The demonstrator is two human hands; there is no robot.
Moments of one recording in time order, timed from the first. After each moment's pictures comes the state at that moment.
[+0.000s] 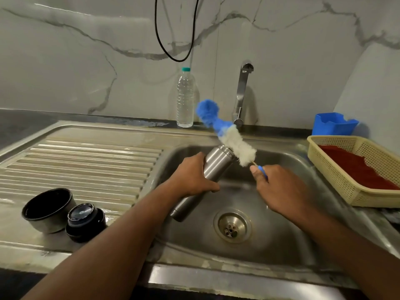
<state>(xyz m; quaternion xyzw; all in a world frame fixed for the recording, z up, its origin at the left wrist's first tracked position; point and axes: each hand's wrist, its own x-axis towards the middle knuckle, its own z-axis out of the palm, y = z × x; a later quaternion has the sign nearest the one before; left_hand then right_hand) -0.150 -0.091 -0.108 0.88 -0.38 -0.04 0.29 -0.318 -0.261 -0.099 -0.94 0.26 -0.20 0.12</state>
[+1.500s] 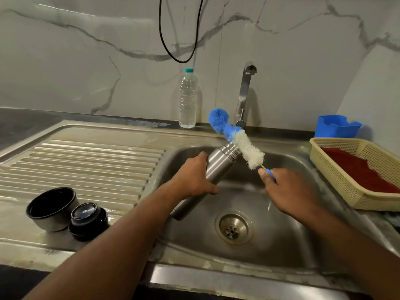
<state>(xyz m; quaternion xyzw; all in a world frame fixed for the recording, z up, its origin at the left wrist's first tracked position) -0.148 -0.093 -0.107 0.88 -0.39 -0.03 0.28 -0.319 -0.273 -0.100 -0.93 0.28 -0.17 0.16</state>
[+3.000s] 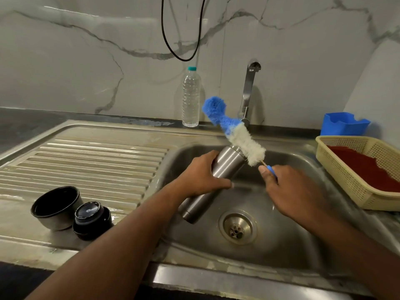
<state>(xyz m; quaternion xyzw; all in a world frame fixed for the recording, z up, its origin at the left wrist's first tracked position) -0.156 -0.093 -0.102 0.84 -0.41 -0.06 0.35 -0.320 -0.261 -0.095 -0.93 0.26 -0.20 0.13</state>
